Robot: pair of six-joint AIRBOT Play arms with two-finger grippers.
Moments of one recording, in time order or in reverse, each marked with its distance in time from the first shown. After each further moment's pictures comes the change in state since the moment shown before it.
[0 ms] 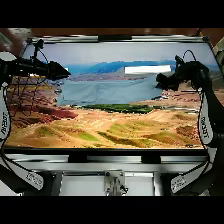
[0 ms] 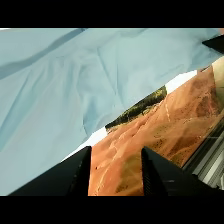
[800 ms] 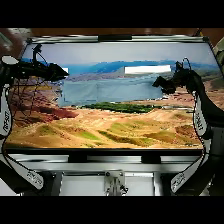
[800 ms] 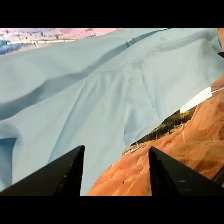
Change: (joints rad) left arm 0.028 -0.055 0.000 0.040 0.100 -0.002; right arm -0.029 -0.149 -0.001 0.086 0.207 -0.013
